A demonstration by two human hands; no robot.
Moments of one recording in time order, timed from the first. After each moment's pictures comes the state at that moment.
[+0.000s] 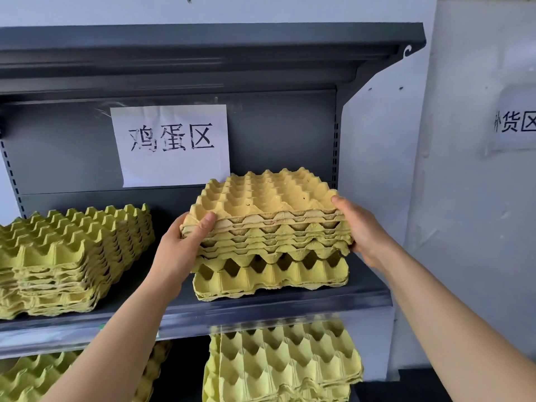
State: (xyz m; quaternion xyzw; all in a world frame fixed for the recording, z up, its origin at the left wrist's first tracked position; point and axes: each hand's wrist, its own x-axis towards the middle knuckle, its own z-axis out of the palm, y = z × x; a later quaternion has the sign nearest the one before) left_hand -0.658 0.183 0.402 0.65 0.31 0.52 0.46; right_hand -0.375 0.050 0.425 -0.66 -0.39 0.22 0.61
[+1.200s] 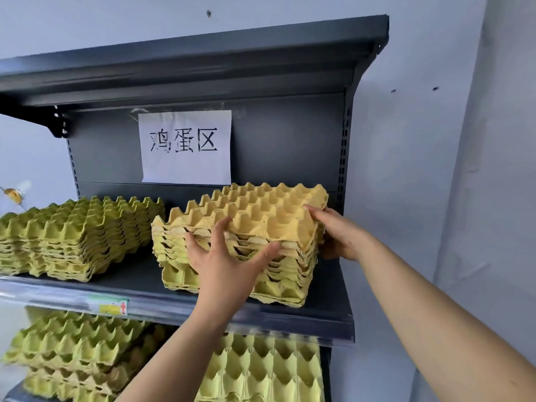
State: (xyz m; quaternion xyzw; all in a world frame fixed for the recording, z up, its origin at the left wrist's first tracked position) left_hand -0.515 0.045 0.402 0.64 0.50 0.52 0.29; right_hand -0.288 0.095 0.439 -0.59 -0.47 0.42 0.50
